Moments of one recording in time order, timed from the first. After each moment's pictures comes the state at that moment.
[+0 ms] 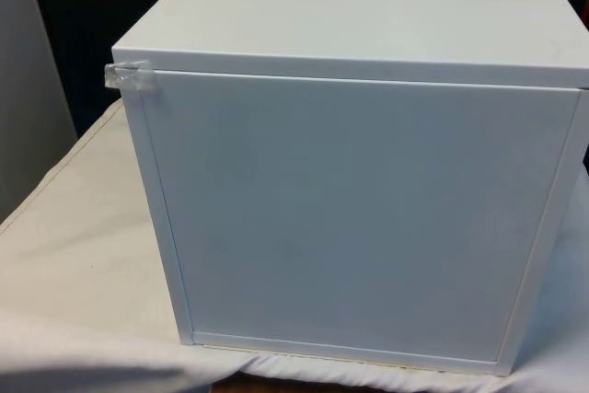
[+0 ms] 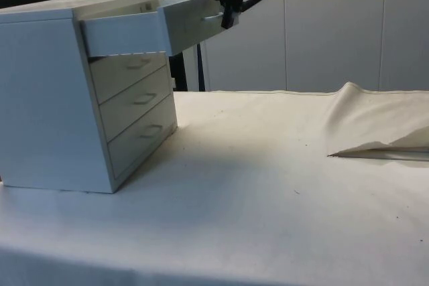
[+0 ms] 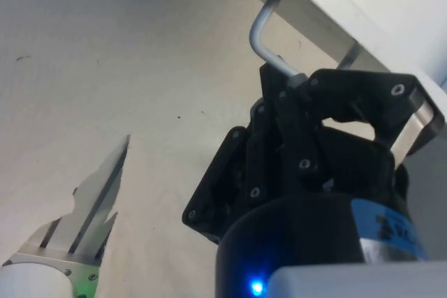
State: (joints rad) arm 0.42 -0.53 -0.31 -2.65 -0.63 2.43 -0.80
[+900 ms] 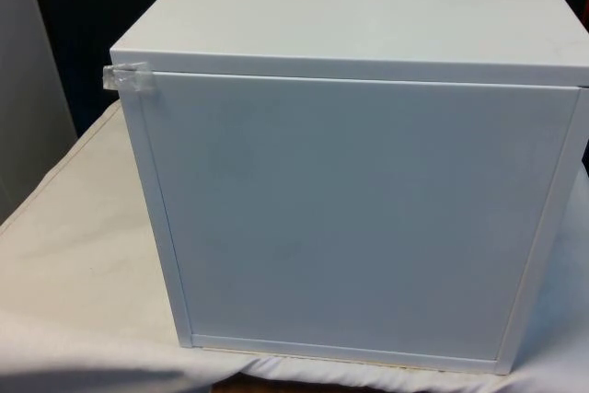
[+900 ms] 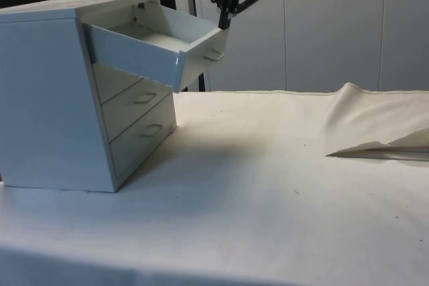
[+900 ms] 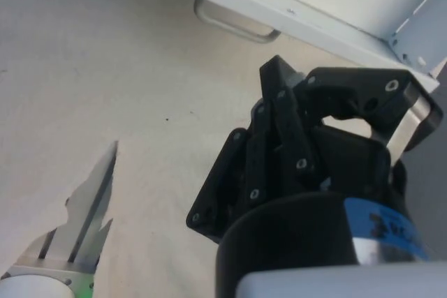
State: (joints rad) arm 0.42 -0.46 -0.40 -2.61 -0.63 2.46 -0.86
